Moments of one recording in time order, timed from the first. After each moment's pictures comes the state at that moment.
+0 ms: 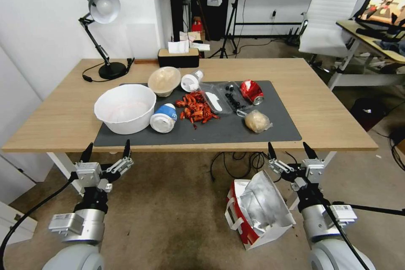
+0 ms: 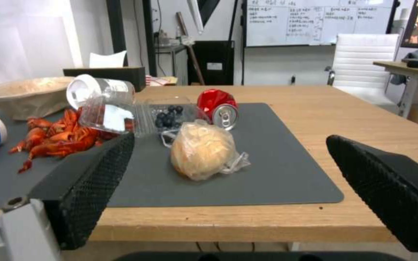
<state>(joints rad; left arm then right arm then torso) 1.77 -1.41 -0.67 -2.27 -0.26 -0.10 -0.04 -1.70 1.46 0.59 2.27 0.14 -0.03 -0.01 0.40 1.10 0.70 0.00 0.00</state>
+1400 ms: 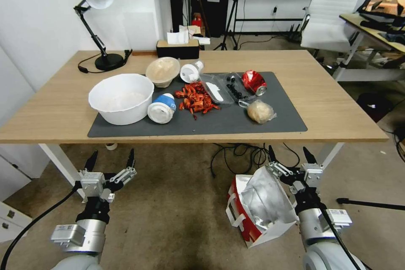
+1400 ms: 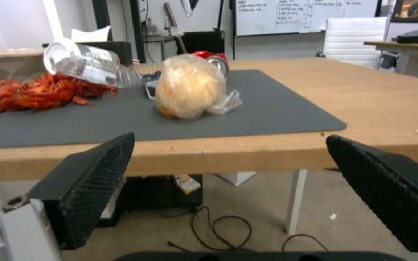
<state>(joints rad) 1.80 -1.42 -0.66 -2.24 -0.25 -0.15 0.01 -1.71 1.47 0.57 2.23 0.13 0.02 0.03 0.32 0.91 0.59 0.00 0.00</state>
